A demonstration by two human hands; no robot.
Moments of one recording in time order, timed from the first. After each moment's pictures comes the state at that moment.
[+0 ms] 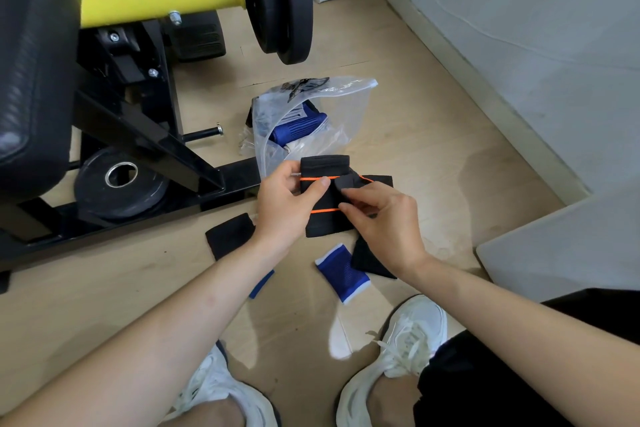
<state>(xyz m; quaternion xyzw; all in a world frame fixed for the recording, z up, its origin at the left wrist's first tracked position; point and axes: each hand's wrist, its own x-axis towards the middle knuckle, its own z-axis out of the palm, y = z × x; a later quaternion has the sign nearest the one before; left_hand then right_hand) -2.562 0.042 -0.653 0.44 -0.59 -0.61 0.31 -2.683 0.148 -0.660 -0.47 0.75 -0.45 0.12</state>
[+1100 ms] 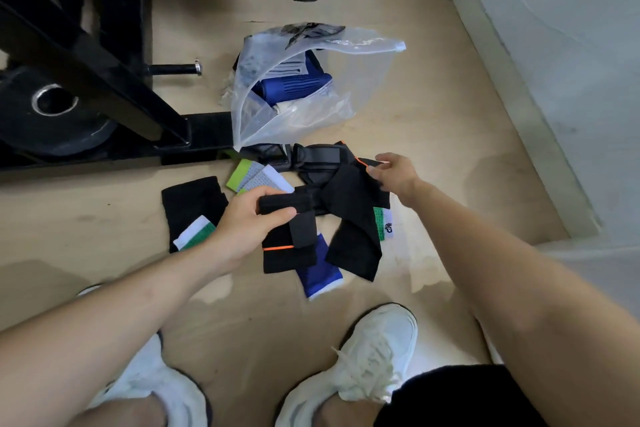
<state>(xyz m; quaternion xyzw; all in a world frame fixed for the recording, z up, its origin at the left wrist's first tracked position) -2.546 0.034 -0.768 0.50 -0.53 -0.66 0.17 -2.857 0.061 -0.818 -0.22 0.84 -0.29 0.41</state>
